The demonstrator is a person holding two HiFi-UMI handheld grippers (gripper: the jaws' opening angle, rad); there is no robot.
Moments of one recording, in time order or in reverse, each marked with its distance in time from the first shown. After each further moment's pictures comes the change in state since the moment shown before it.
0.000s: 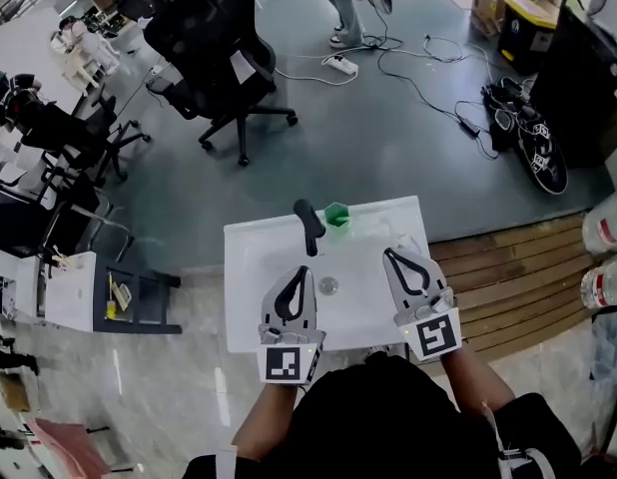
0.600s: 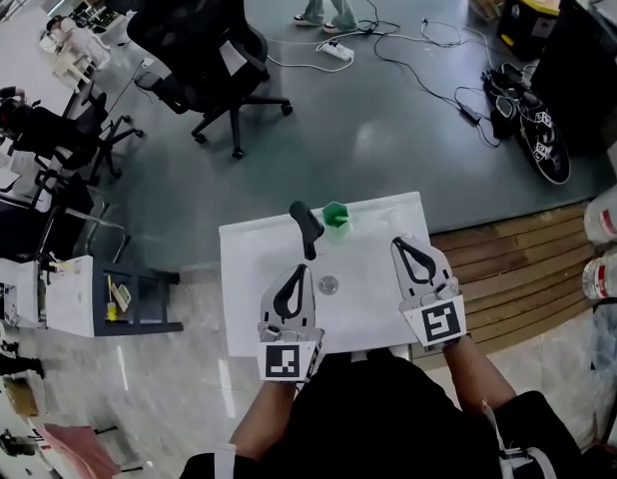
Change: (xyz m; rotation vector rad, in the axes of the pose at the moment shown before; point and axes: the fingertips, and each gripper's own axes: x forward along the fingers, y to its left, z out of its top) left arm 0.036 0.018 -0.026 0.011 0.067 -0.003; right arm 0.031 -0.034 -0.055 0.103 0.129 -0.057
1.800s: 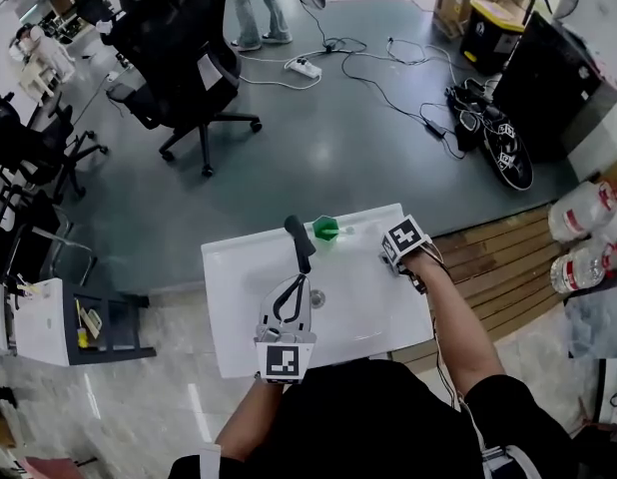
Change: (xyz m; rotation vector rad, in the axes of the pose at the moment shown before) left arm 0.004 0.027 -0.032 0.013 -0.031 -0.163; right arm 0.040 -0.023 -0.246 0.331 1.280 0.030
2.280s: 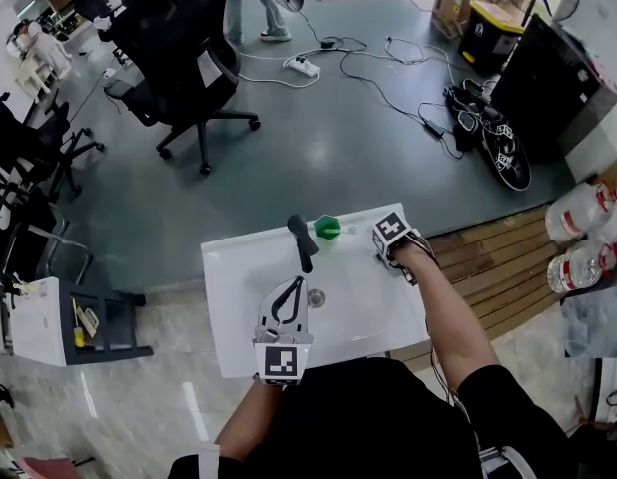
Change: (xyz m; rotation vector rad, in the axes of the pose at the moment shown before) left arm -0.009 0.014 -0.016 -0.004 0.070 -0.004; right arm 0.035 0.007 0.001 0.012 0.172 -0.005
